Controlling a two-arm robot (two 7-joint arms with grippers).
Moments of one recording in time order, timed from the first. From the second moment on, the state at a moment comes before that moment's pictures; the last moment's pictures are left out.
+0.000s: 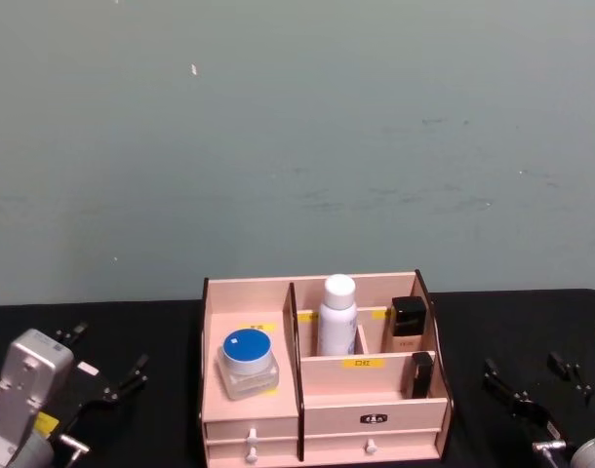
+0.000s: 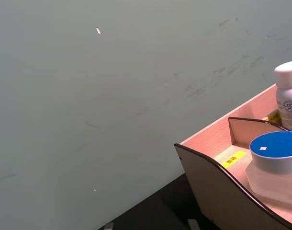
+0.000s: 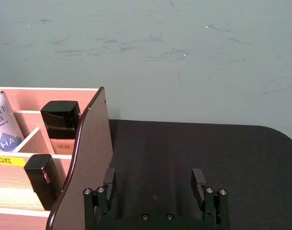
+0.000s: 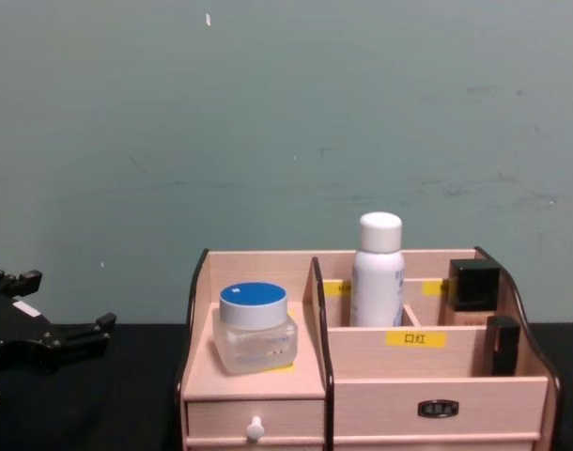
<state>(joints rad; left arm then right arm) -0.20 0.60 0.45 -1.41 -0.25 -0.12 0.03 0.00 0.39 -0.19 -1.61 0.38 0.13 -0.08</state>
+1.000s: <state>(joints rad) -0.20 0.60 0.45 -1.41 -0.25 -0.12 0.03 0.00 0.39 -0.19 -1.61 0.38 0.12 -0.08</state>
